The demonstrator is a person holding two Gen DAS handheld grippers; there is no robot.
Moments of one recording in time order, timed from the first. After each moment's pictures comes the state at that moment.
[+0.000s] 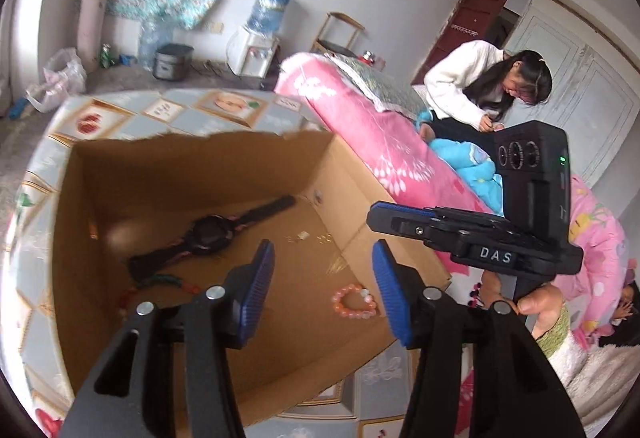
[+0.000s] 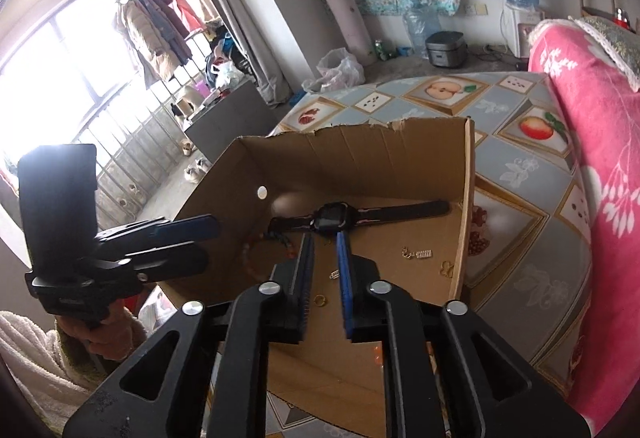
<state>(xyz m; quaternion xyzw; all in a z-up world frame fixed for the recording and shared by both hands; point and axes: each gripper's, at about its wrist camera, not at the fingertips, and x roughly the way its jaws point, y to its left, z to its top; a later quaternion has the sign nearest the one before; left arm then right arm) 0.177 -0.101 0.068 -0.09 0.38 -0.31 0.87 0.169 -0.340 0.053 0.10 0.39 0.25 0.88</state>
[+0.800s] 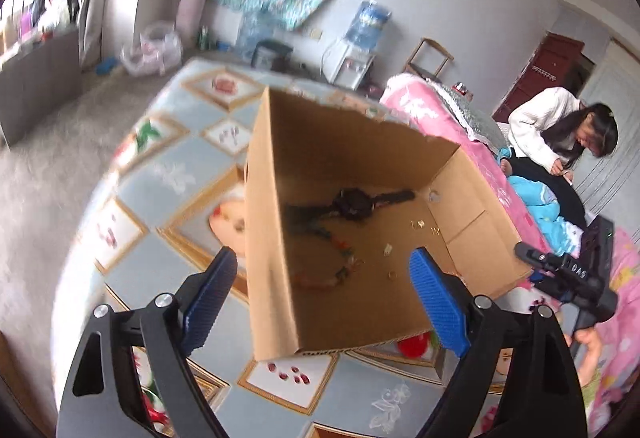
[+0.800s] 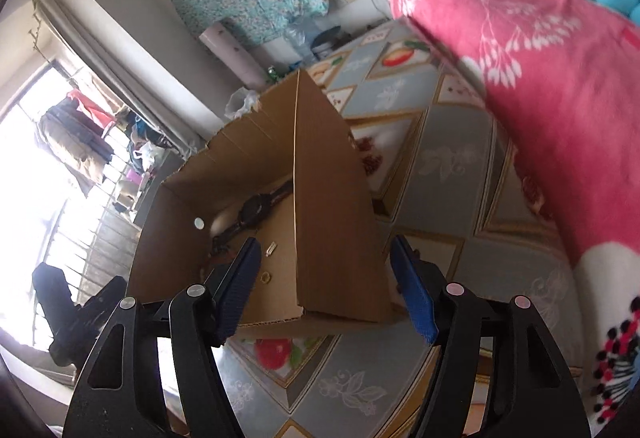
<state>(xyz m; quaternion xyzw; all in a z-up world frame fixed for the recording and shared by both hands) 0.152 0.020 0.027 -0.16 0.41 -0.17 0.88 0.106 -0.407 0.011 0.27 0.39 0.08 0.87</state>
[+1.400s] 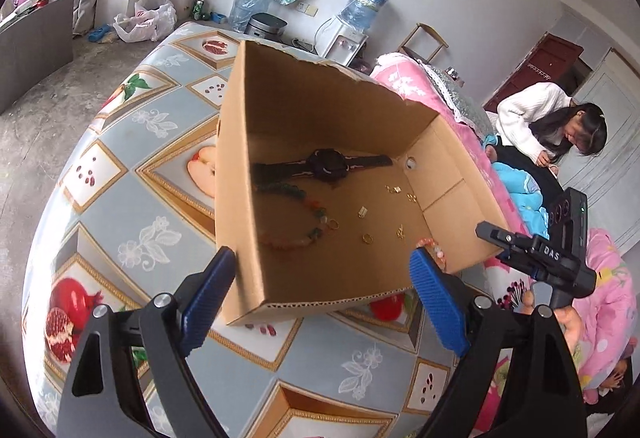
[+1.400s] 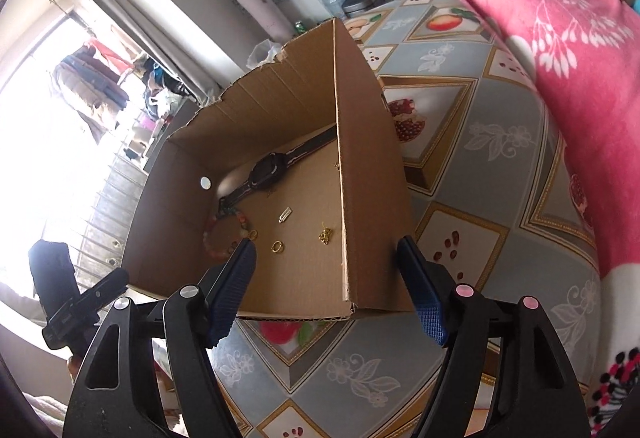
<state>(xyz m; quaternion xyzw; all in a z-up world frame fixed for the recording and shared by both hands) 0.115 0.005 0.022 -0.17 0.44 -0.18 0.87 0.122 -0.382 0.003 0.21 0.44 0.14 0.86</state>
